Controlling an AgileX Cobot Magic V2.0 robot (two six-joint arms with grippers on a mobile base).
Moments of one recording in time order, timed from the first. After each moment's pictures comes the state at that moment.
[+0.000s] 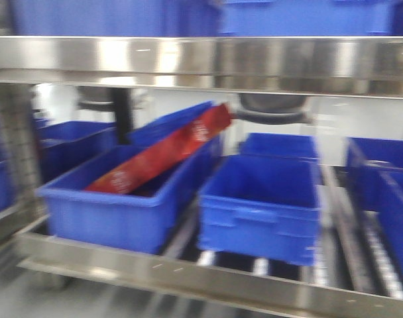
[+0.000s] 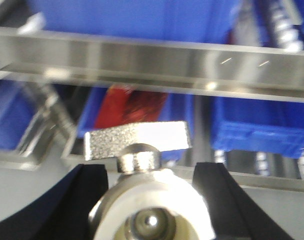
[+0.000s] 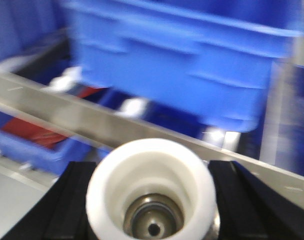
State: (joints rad) left arm 0.00 1.58 -1.74 -0.03 0.86 0.10; right arm 0.17 1.47 -1.61 0.07 0.73 -0.02
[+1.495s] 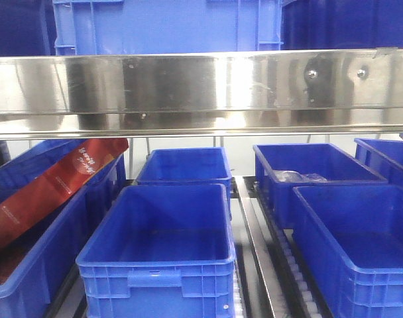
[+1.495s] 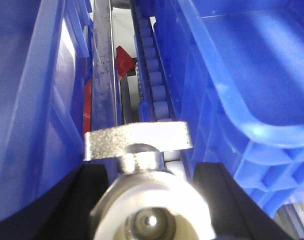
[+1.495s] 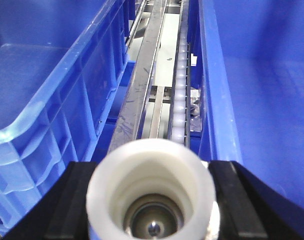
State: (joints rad) left arm 0.00 1.58 -1.74 -0.03 0.86 0.10; right arm 0.17 1.47 -1.61 0.07 0.73 -0.02
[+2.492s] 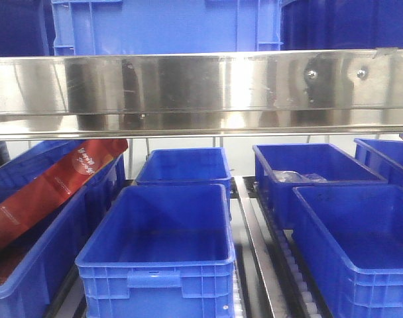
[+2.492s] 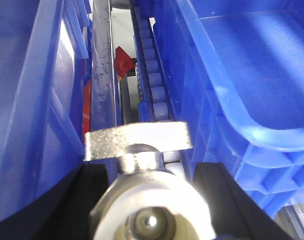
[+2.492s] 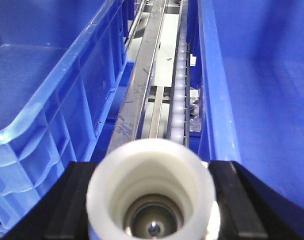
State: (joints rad) left arm 0.00 1.58 -1.74 -0.03 0.86 0.10; right arm 0.17 1.47 -1.61 0.07 0.73 -0.02
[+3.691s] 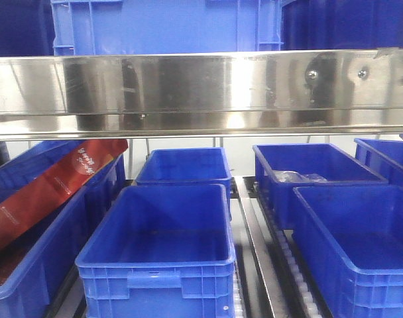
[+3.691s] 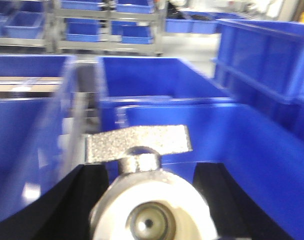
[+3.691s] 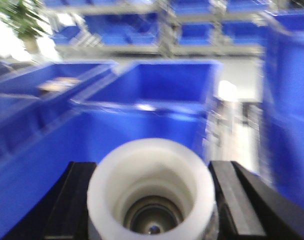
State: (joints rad) left arm -0.07 1.66 -1.93 -0.19 0.53 0.10; right arm 0.31 1.83 -2.19 0.20 0.59 -0.03
